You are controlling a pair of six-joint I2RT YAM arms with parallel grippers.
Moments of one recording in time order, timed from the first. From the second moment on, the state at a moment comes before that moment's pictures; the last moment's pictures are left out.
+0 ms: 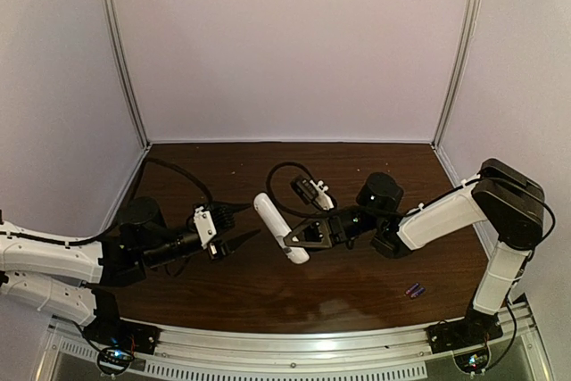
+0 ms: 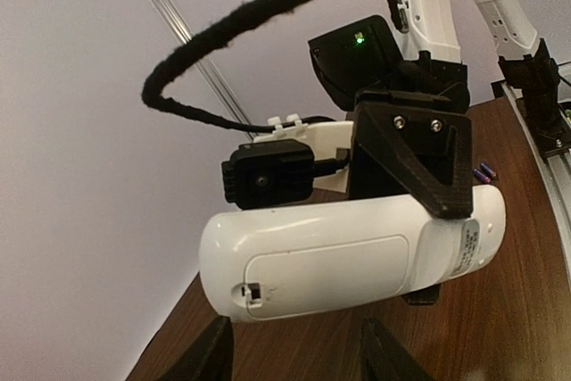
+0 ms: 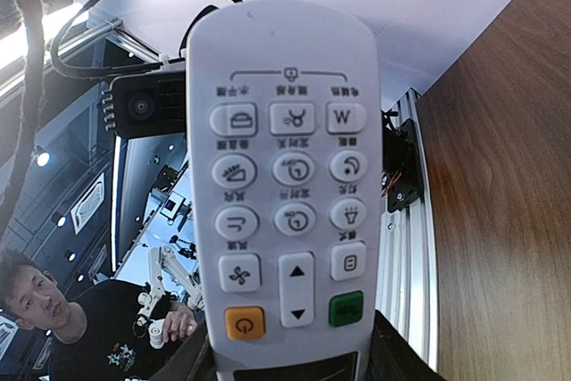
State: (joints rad) left arm -1.07 1.06 0.42 0.63 0.04 0.53; right arm 0.87 1.78 0.77 1.18 -1.07 1.13
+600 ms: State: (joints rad) left arm -1.07 1.09 0.45 0.62 0.06 0.54; right arm 0.87 1.78 0.77 1.15 -1.07 1.13
